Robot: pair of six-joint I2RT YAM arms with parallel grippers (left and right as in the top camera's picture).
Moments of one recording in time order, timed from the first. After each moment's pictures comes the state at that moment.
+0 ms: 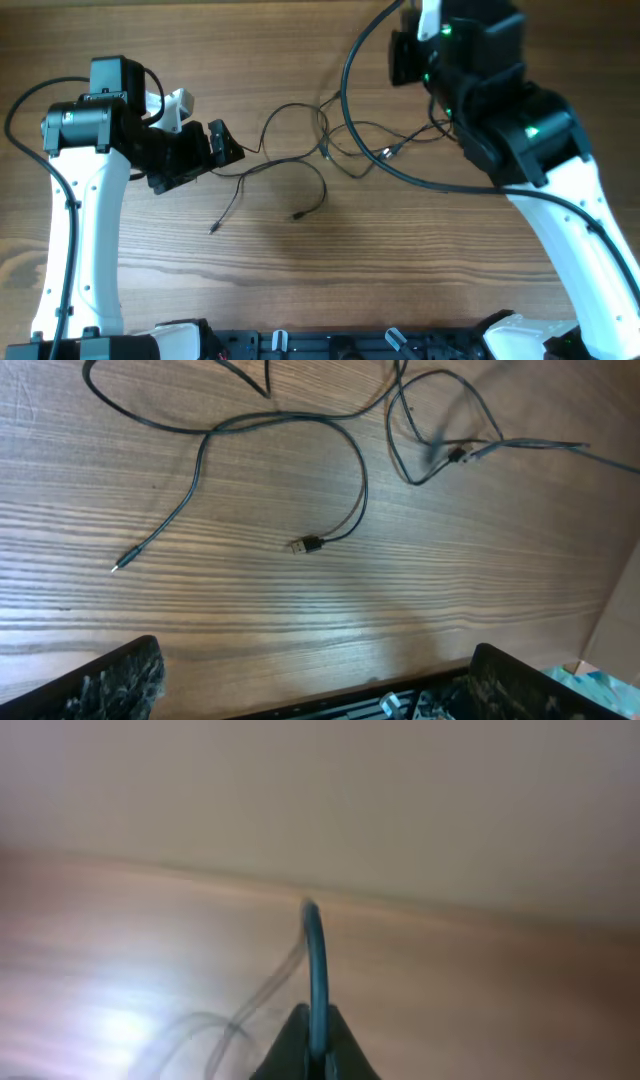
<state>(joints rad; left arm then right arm) 0.07 1.46 1.47 -1.40 0.44 -0.20 0.50 1.49 1.76 -0.80 0.33 0.14</state>
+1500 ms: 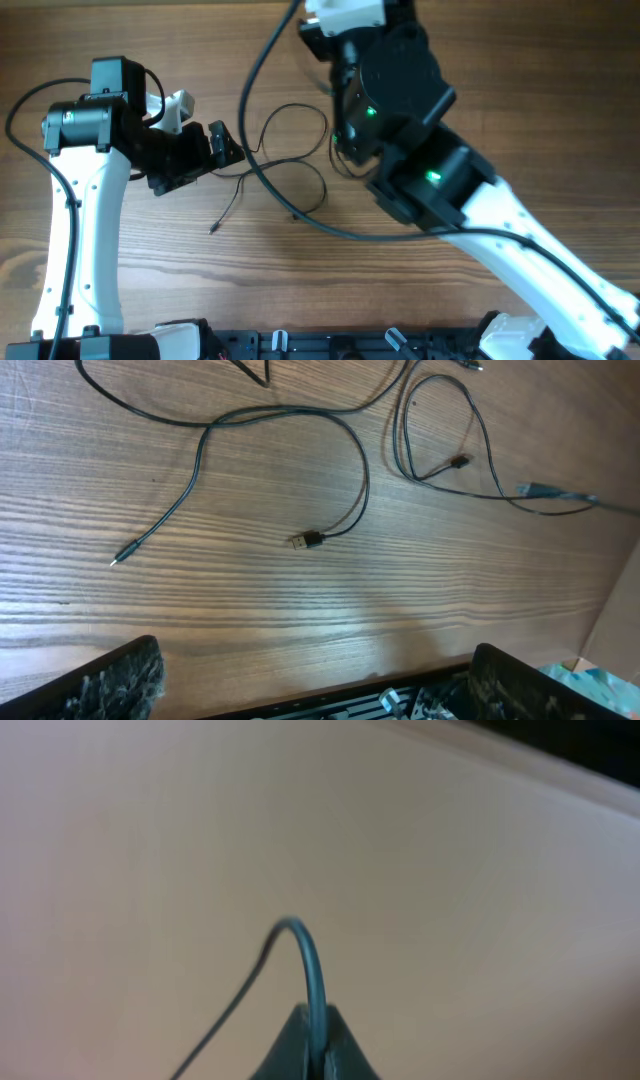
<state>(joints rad) 0.07 1.47 1.47 -1.41 0.44 -0.20 0.88 1.58 1.81 0.06 0.82 -0.49</state>
